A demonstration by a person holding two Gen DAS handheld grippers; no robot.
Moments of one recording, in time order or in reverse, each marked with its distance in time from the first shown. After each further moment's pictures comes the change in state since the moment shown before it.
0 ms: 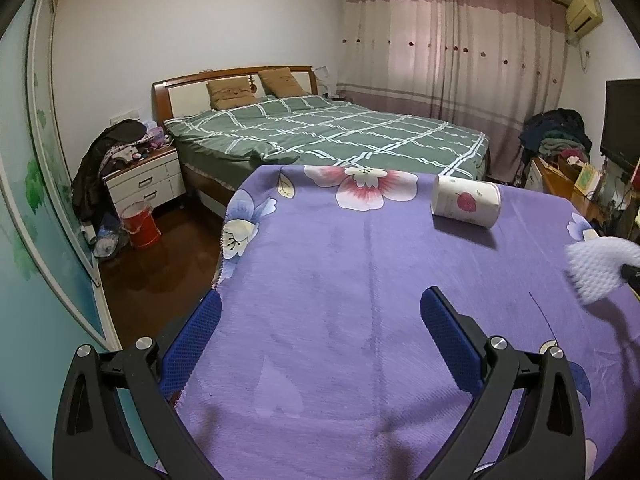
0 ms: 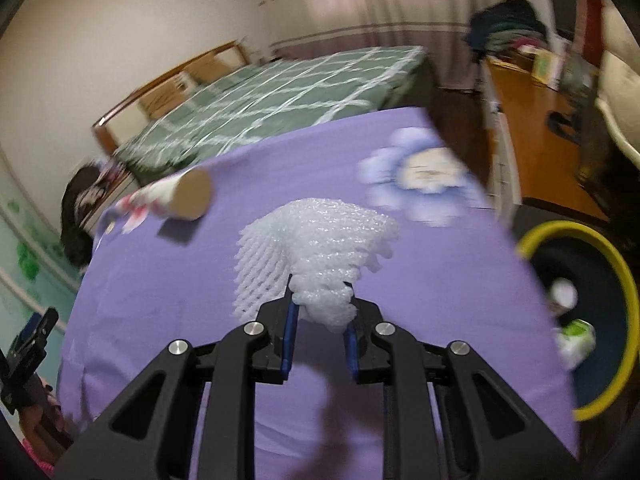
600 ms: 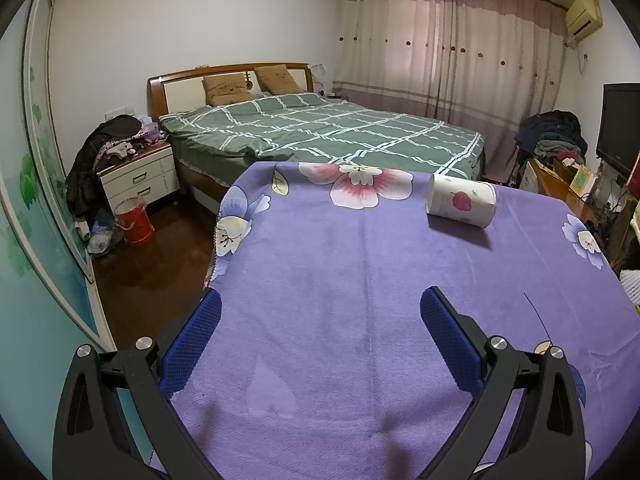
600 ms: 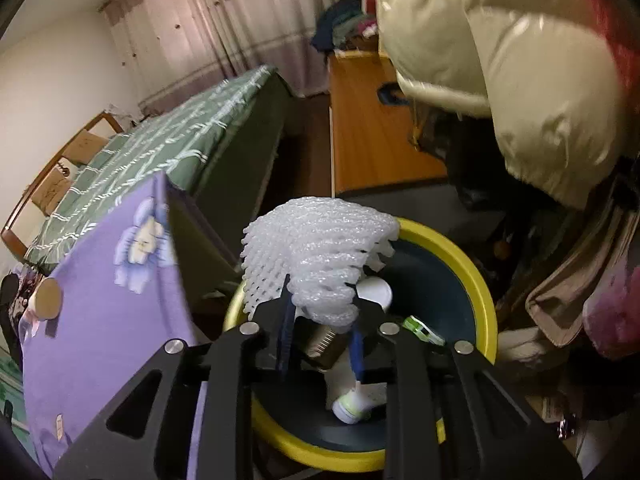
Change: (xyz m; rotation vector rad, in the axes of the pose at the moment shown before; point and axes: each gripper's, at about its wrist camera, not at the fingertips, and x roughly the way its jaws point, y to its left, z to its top) left arm 0.002 0.002 0.001 -0.012 0.010 -0.021; right arm -0.024 -0.202 0.000 0.321 -0.045 -0.299
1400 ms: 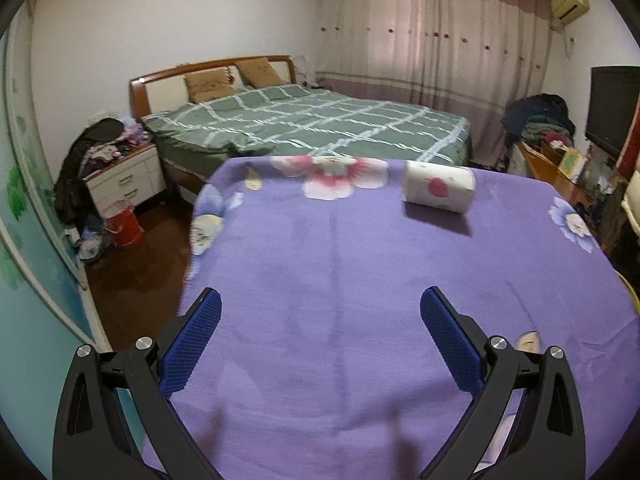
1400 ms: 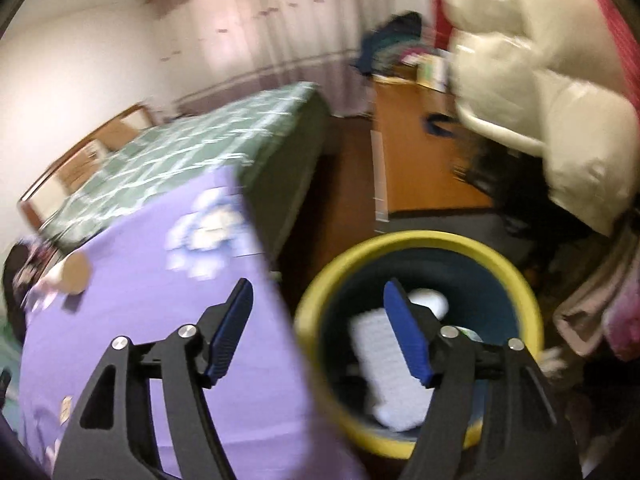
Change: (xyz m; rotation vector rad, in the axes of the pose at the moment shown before) left arm 0.001 -0.023 0.007 0.055 0.046 -0.056; right arm -0.031 0.098 -0.033 -0.214 -0.117 0.130
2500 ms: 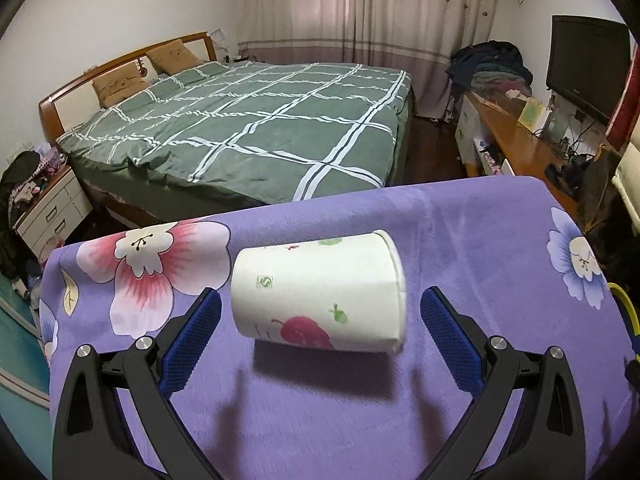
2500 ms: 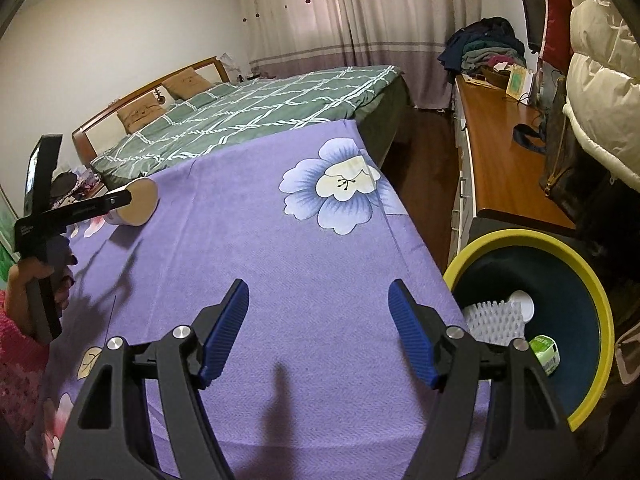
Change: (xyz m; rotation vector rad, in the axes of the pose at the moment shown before) left arm 0.188 -0.135 0.119 0.169 0.140 -0.166; right arm 0.025 0.061 -0.020 -0.139 0.087 0.144
